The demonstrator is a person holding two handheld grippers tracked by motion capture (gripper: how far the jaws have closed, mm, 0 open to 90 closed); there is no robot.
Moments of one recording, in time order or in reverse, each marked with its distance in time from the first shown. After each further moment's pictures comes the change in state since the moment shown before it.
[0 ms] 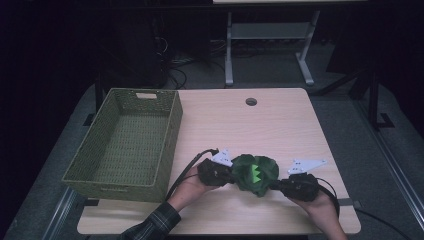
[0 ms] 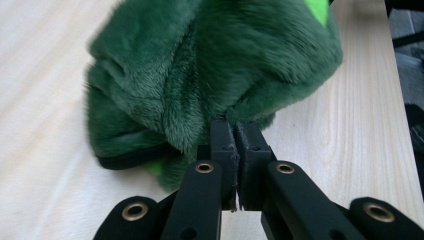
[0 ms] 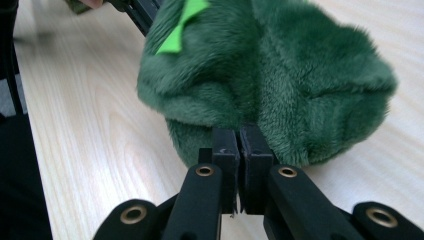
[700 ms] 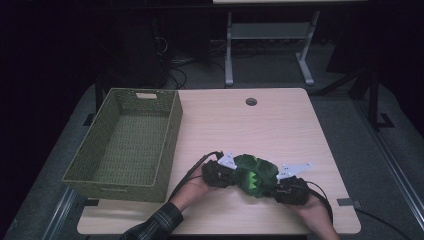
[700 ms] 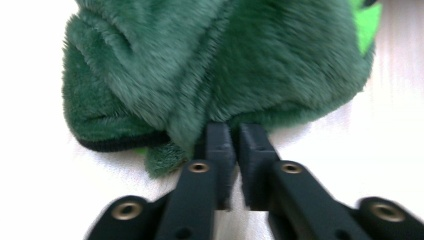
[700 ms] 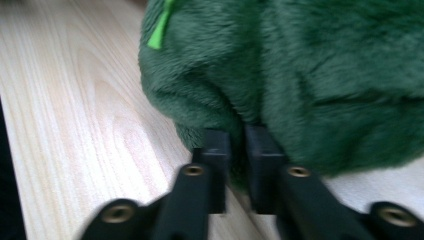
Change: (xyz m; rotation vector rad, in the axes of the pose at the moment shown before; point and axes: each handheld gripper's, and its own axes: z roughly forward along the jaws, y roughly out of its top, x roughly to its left) left arm 0.007 -0.002 0.010 0.041 0.044 0.027; right arm 0.007 -0.005 0.022 0.091 -0.008 0.002
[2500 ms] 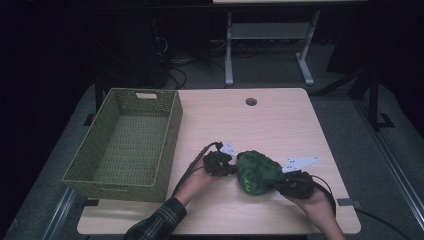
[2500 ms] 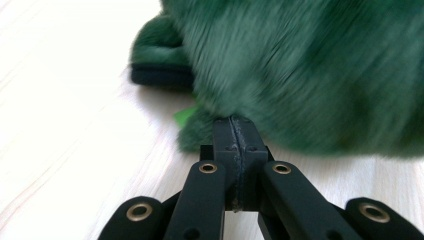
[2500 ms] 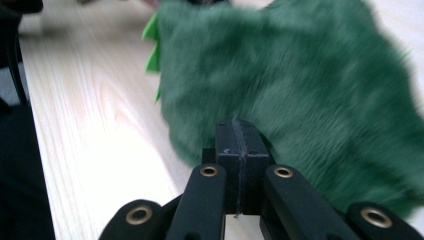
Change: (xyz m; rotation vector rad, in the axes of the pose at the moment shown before) left arm 0.027 0.009 0.006 0.031 0.073 -0.087; right arm -0.006 0.016 -0.019 -0.074 0.025 -0.015
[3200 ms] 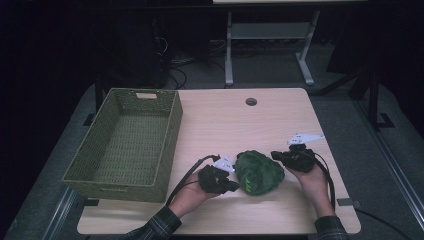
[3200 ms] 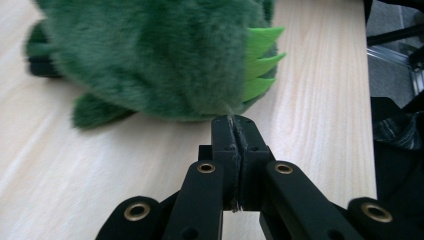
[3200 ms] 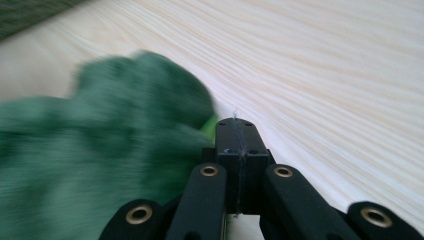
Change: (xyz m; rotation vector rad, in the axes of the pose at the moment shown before) left arm -0.052 -0.009 -0.025 -0.041 -0.137 0.032; right arm -0.068 0.021 0.012 -0.070 -0.216 0.112
